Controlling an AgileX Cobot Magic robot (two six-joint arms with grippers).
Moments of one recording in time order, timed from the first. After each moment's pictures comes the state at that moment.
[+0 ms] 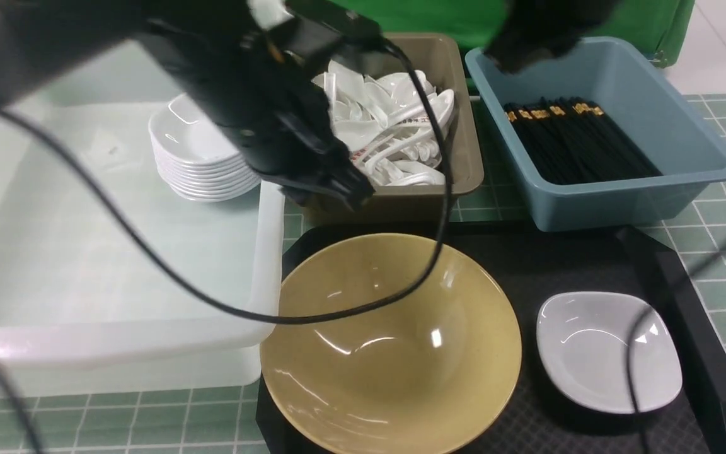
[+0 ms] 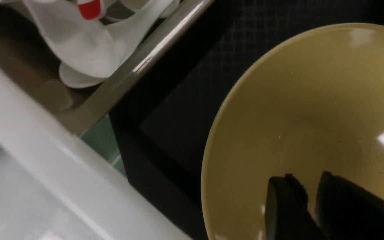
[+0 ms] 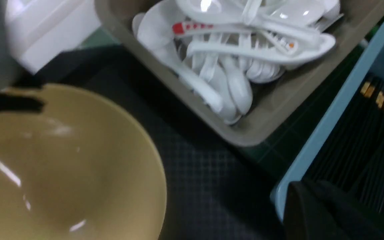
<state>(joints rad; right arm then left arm) 0.48 1.67 -1.86 -0.02 1.25 -0.30 -0.52 1.73 -1.57 -0.16 1.12 0.36</state>
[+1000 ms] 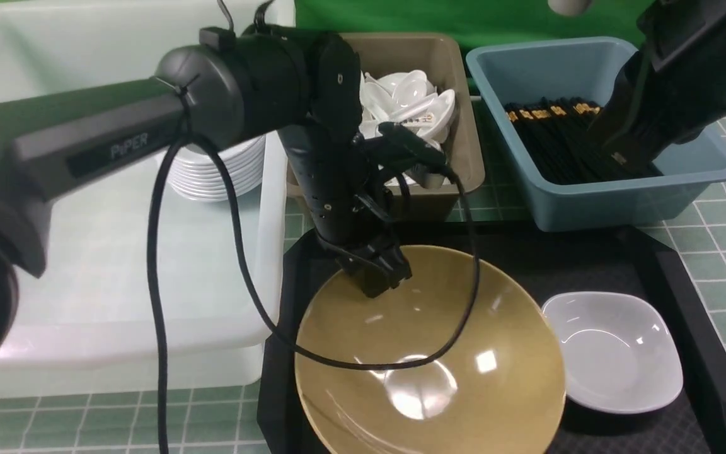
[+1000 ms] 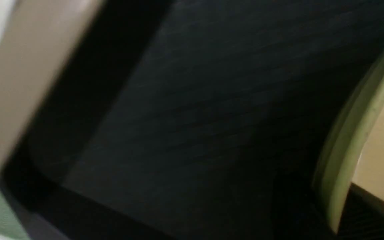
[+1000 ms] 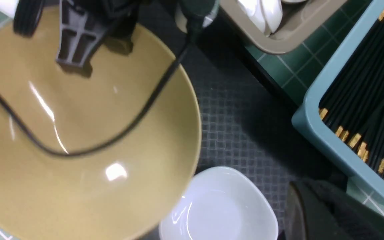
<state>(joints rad) 0.48 1.43 -1.58 -0.01 1.26 -0.32 -0.56 1.98 -1.61 -0.21 1.15 0.50</state>
